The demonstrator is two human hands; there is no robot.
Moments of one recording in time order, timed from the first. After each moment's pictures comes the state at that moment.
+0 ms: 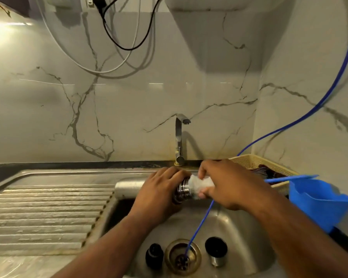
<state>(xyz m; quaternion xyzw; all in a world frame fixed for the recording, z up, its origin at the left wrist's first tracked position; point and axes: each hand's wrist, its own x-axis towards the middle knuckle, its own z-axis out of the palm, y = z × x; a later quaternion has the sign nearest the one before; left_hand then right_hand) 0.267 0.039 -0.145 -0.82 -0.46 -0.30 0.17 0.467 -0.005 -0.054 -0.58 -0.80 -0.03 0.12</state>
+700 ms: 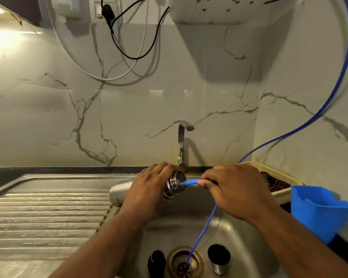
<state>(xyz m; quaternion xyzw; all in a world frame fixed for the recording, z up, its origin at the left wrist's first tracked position) 0.248 0.030 -0.123 -0.80 -0.49 -0.32 0.16 0.470 0.003 -0.081 -0.47 -0.82 -0.21 0.26</state>
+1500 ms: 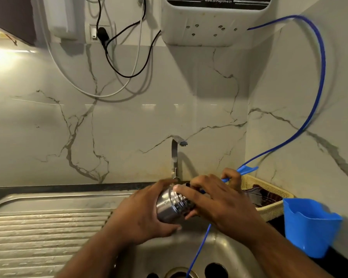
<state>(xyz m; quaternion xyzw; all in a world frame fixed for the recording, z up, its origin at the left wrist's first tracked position) 0.237 0.009 -0.102 -0.81 -0.51 -0.29 -0.01 0.478 0.015 -0.098 -0.29 -0.84 -0.36 0.30</state>
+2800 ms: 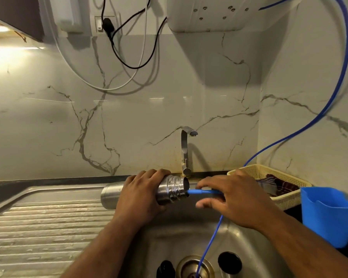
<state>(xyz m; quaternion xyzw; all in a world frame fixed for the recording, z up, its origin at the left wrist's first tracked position) 0.214 0.035 -0.121 -0.75 -0.56 -0.29 0.18 0.472 0.026 -0.102 -0.40 -0.85 -0.16 0.30</state>
